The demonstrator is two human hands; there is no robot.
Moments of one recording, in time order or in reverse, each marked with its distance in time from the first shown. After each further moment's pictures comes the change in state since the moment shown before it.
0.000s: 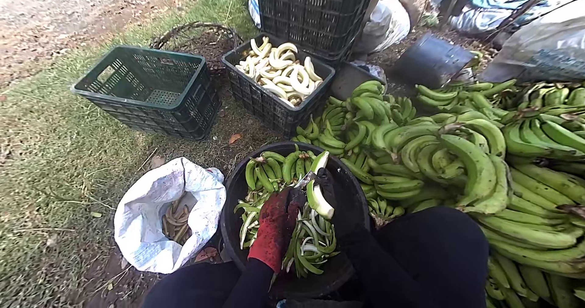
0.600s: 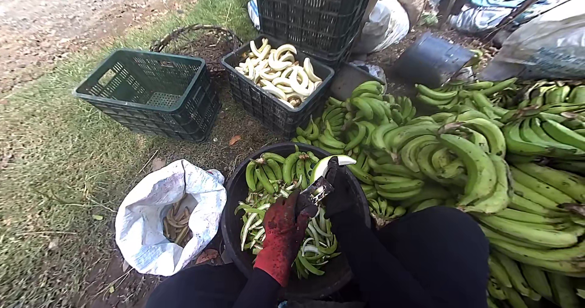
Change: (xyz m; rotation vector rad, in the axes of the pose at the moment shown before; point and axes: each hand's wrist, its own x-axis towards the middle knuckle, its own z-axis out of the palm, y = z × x) left_hand -0.019 0.012 0.013 0.046 0.221 0.181; right_hand 0.054 0.006 0.011 0.112 0.536 -0.059
